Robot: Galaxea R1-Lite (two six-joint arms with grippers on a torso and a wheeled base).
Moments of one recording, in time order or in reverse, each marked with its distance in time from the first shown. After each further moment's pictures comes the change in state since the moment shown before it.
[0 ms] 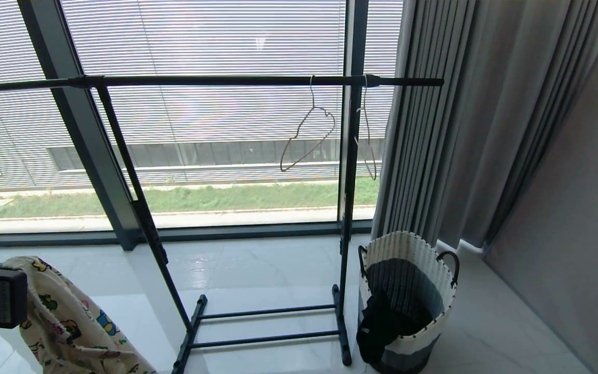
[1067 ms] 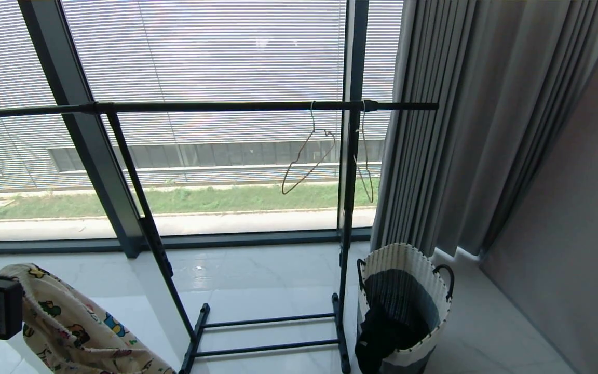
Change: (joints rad) left arm 0.000 -0.033 0.028 0.001 -0.003 0.003; right arm -0.042 0.010 0.006 -0.076 0.055 -0.096
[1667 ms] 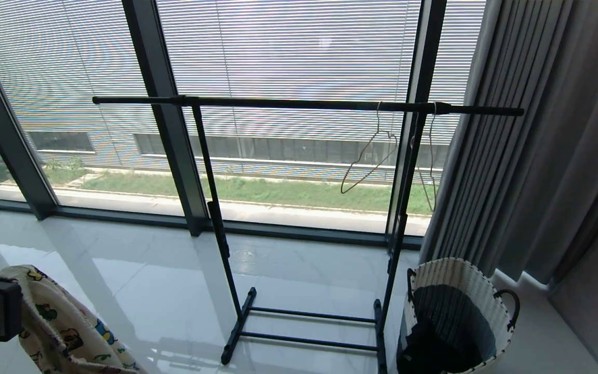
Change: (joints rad) left arm 0.000 -0.006 0.005 0.000 -0.002 -0.001; right arm 0.000 0.003 0.003 -0.003 0.012 0.014
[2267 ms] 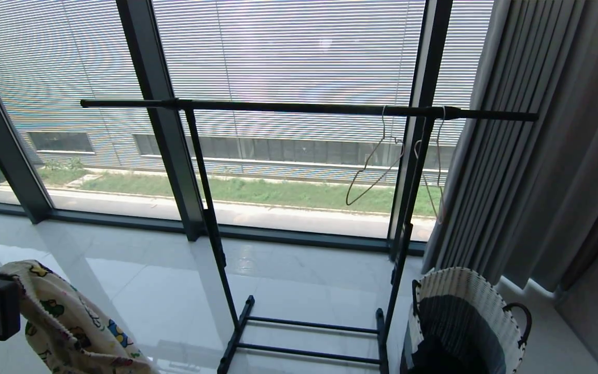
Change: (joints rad) left arm -0.003 -0.012 -0.010 0.000 -0.045 0.001; right arm 0.000 0.049 -0.001 -0.112 0.109 0.214
